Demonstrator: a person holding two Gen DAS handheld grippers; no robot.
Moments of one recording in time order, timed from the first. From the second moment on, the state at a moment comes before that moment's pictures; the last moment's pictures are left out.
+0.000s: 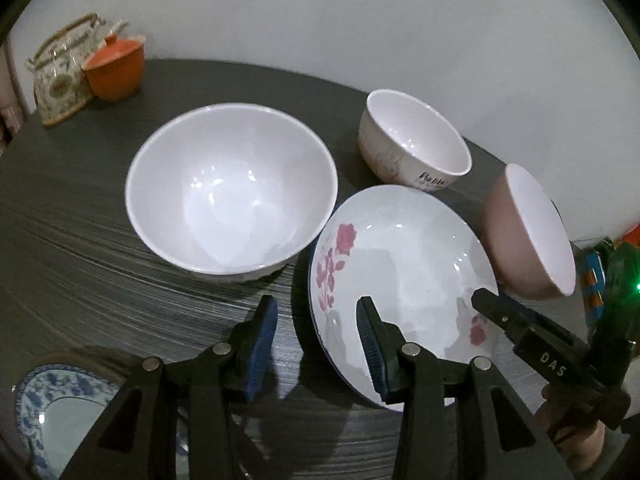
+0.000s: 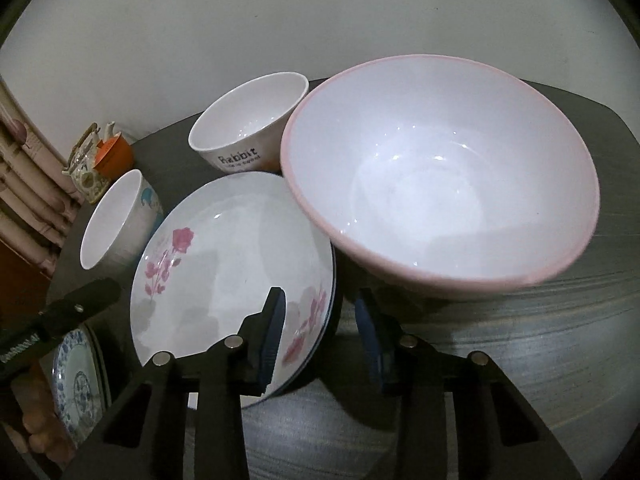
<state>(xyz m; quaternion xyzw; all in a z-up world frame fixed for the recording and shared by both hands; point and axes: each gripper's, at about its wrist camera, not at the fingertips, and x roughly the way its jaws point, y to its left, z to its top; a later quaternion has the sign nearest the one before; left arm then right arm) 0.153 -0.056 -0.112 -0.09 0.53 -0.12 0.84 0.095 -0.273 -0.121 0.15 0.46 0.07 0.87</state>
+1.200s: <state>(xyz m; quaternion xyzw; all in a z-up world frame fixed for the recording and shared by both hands) 0.153 -0.084 -0.134 -0.05 0.56 -0.12 0.82 0.094 -0.276 -0.130 0.16 0.49 0.09 0.85</state>
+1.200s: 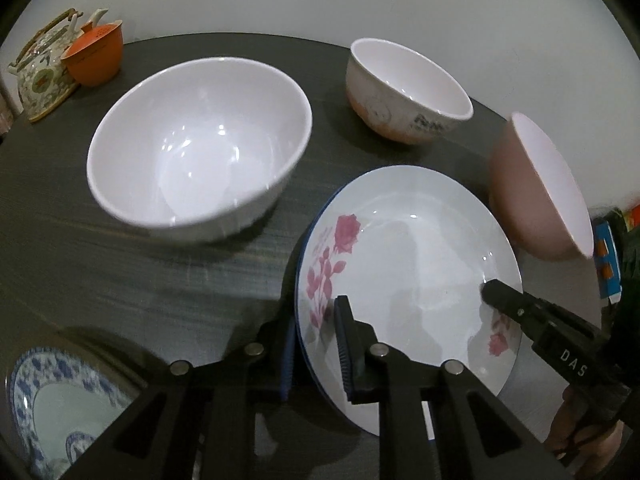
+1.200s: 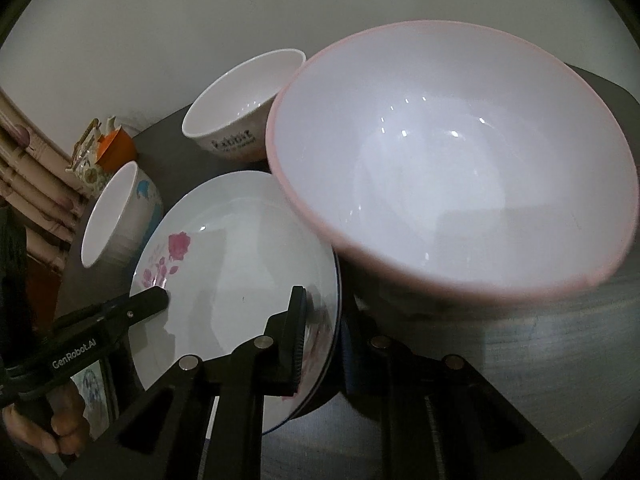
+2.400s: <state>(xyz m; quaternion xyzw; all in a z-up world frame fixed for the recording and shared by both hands) 0.011 -0.069 -0.126 -0.02 0.60 -0.15 0.79 -0.022 -0.254 -0.137 0.15 0.56 0.07 0.81</state>
